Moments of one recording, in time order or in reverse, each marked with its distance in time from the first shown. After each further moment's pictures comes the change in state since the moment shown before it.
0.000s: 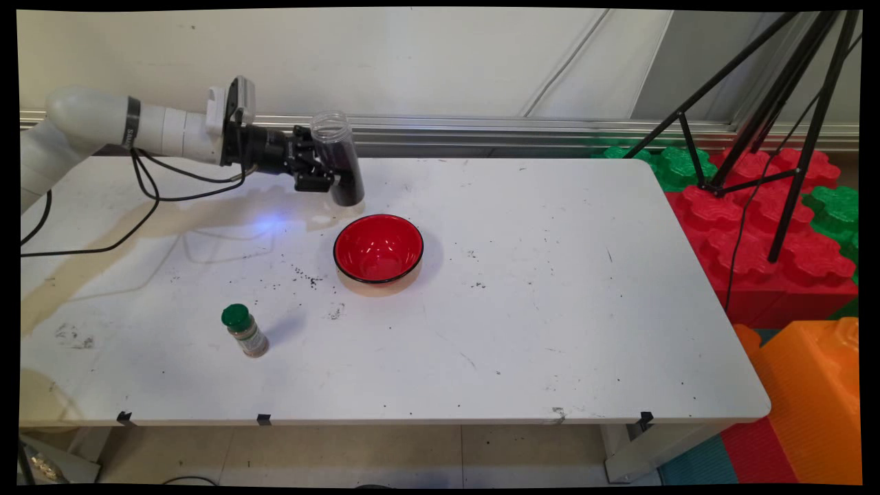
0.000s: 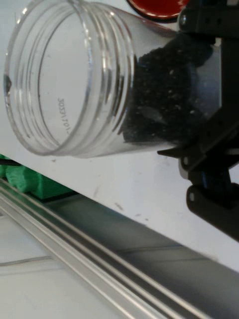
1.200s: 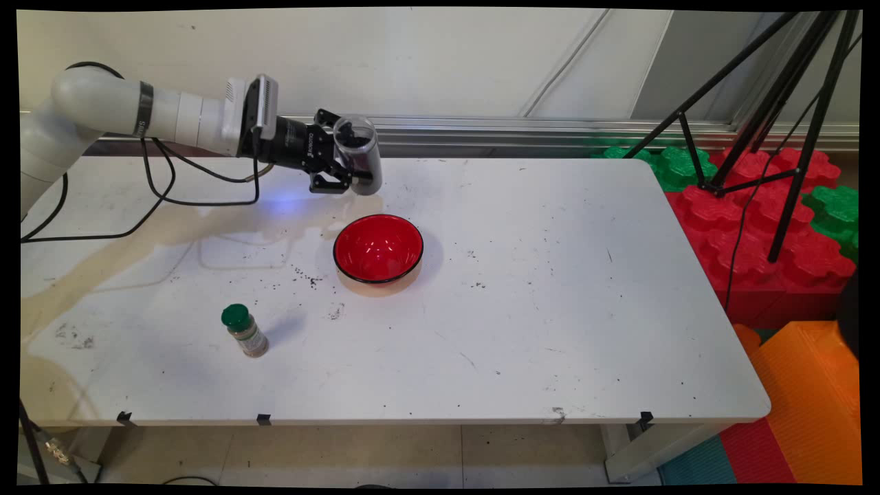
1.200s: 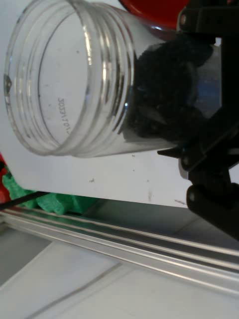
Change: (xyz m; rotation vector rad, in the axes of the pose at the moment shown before) arm 0.055 0.029 0.018 -0.019 -0.030 0.411
